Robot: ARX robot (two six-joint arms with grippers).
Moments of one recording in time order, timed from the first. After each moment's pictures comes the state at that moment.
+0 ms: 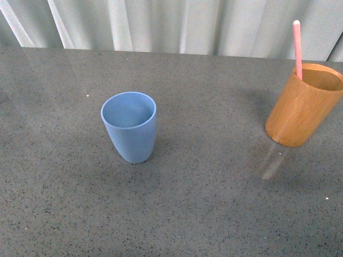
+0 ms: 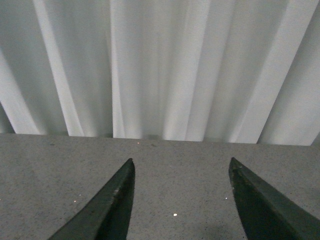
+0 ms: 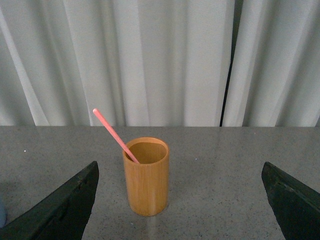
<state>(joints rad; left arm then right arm) -0.09 1.14 0.39 0.75 -0.08 -0.03 0.00 0.00 0.02 0.00 0.00 0.00</state>
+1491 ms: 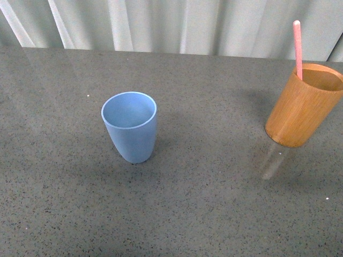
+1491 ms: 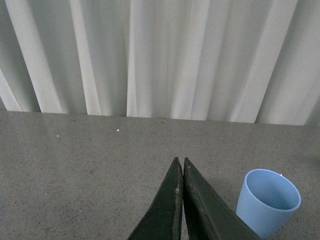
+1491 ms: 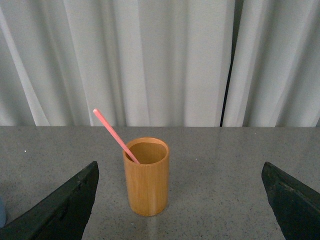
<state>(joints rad) 0.00 0.31 0.02 0.31 0.00 -0.01 0.00 0.00 0.02 0.00 0.00 0.00</state>
